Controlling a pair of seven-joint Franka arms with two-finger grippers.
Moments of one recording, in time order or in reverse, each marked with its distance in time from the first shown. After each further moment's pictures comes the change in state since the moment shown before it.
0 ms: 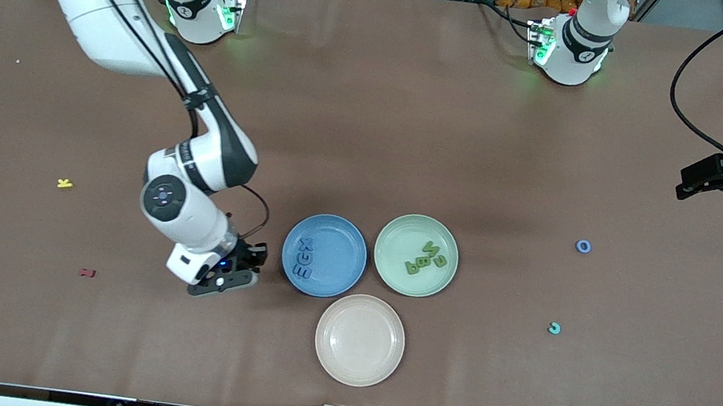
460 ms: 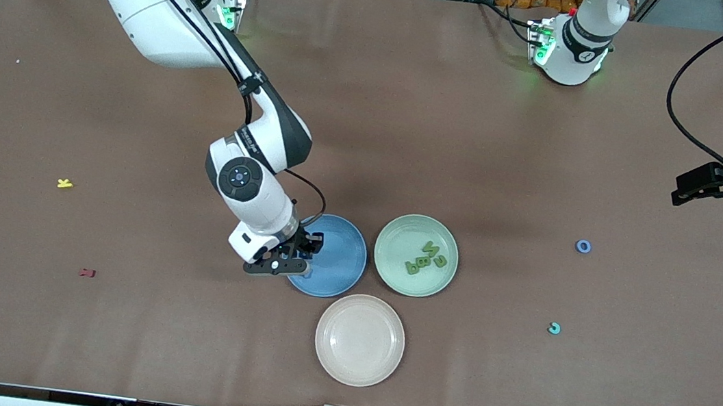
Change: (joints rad) left arm 0.000 0.023 0.001 0.000 0.000 0.009 0.000; right arm 0.166 0.014 -0.021 0.014 0.000 0.017 0.387
